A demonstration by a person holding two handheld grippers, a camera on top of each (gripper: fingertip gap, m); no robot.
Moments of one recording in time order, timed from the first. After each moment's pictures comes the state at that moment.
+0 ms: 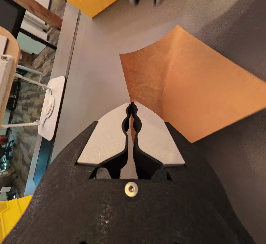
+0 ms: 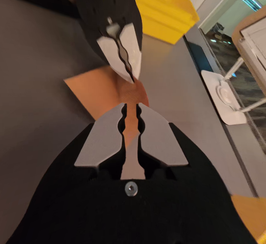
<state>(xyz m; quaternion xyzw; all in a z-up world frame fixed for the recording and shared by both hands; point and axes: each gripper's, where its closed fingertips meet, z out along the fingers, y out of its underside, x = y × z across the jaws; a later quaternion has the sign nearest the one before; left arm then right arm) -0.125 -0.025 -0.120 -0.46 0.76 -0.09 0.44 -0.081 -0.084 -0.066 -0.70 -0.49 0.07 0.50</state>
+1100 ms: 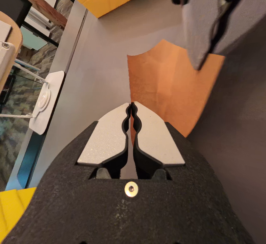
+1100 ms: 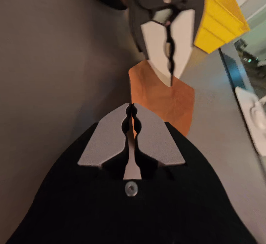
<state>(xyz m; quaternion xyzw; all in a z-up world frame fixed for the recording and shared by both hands) -0.133 -0.028 -0.116 -0.49 0.73 -0.14 0.46 -0.129 -0.098 -0.120 -0.67 -0.56 0.09 0.48</state>
